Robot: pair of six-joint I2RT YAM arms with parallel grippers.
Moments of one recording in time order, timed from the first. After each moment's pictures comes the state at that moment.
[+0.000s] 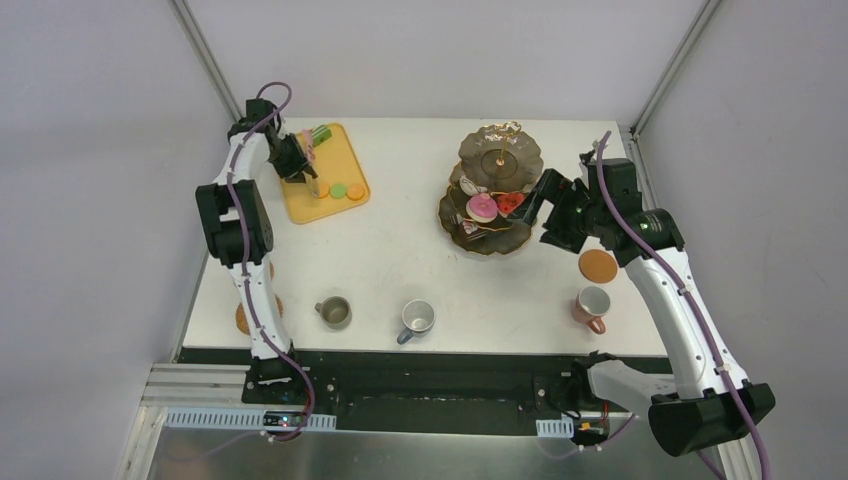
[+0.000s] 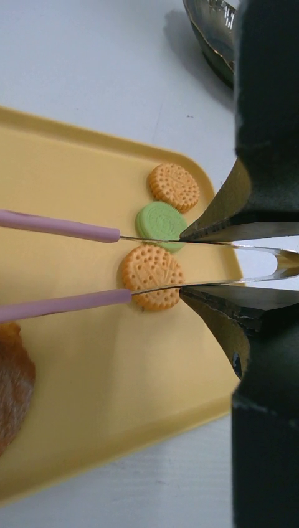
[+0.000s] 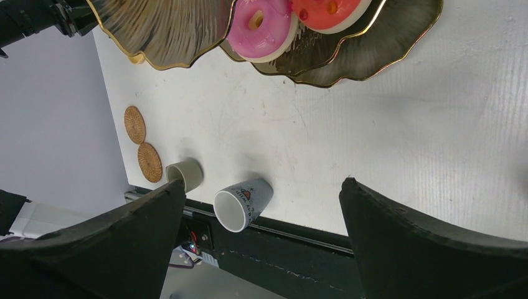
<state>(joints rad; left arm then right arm) 0.17 2.24 1.94 -0.76 0.29 -0.41 0.27 1.10 1.24 -0.91 -0.25 0.69</state>
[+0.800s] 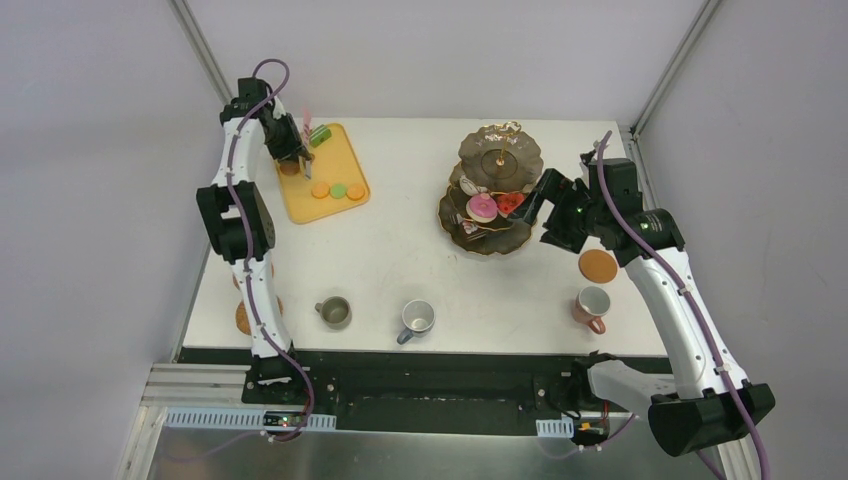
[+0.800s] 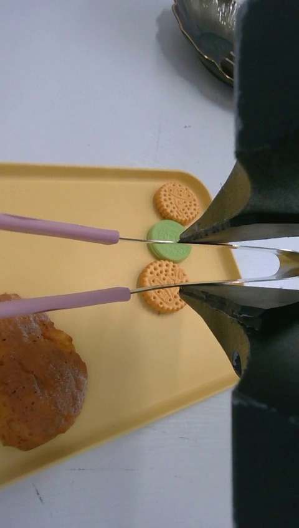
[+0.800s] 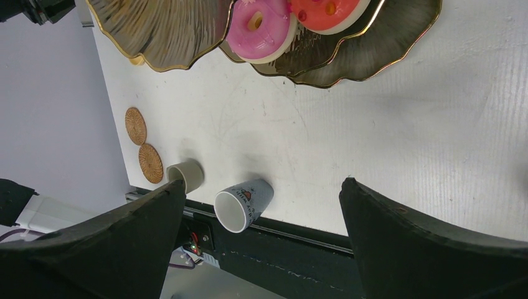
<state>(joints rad) 0.16 2.28 2.20 -0.89 0.29 -0.31 0.27 1.10 1.24 -0.91 -0.25 0.69</state>
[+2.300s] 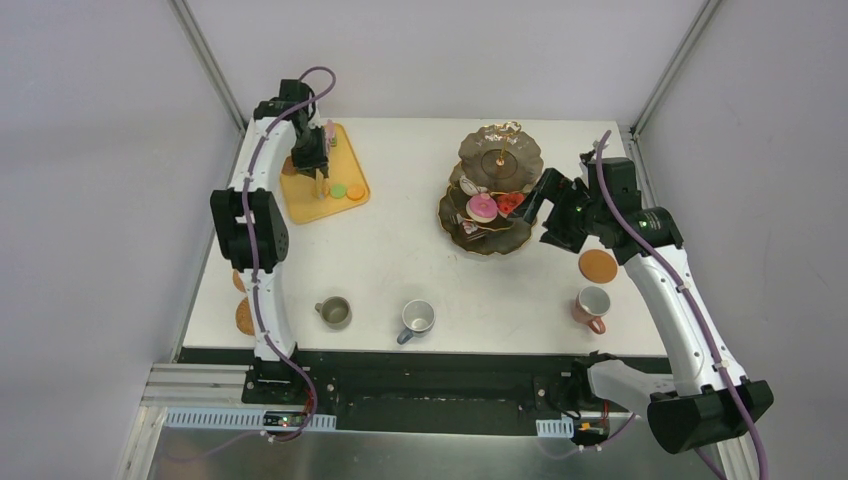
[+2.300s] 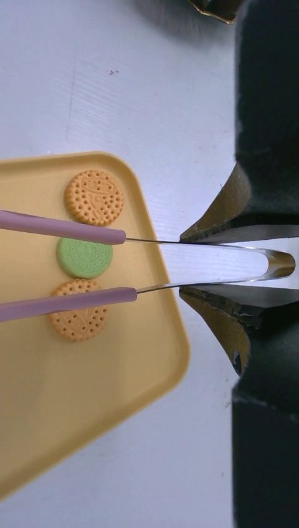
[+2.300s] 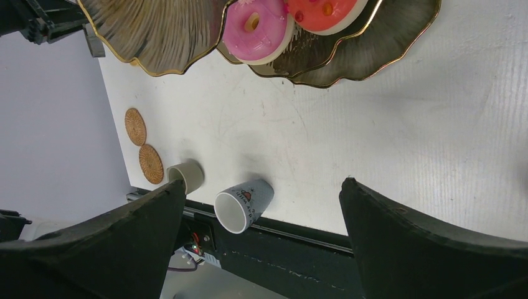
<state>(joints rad) -0.03 2.16 2.04 -1.03 0.06 -0.18 0.26 1.11 1.24 -0.91 -0.25 0.69</state>
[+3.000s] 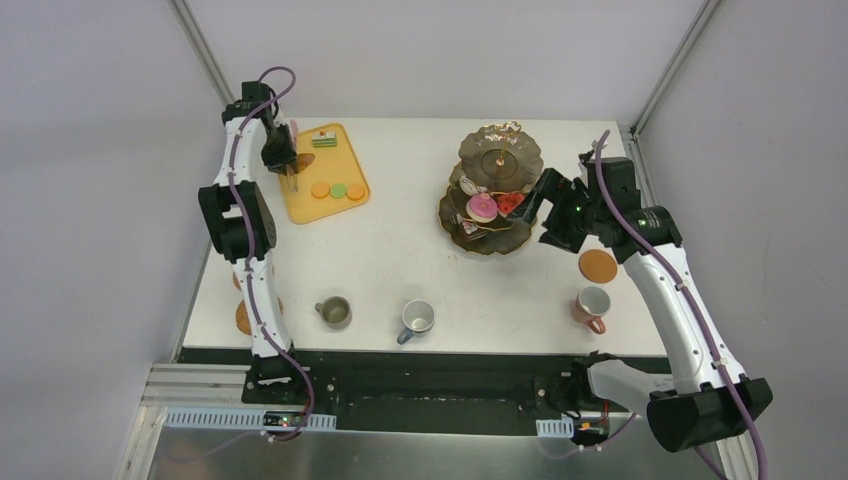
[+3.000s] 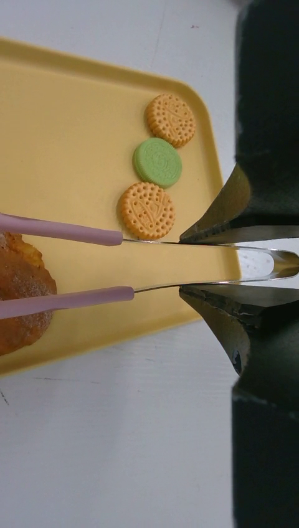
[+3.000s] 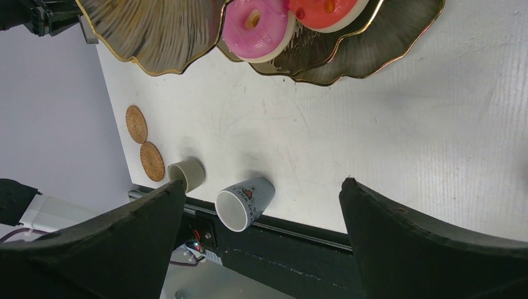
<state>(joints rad) 0.15 2.30 2.21 -1.01 0.09 -0.17 0.26 1.11 1.24 -0.92 -0.27 0.69</state>
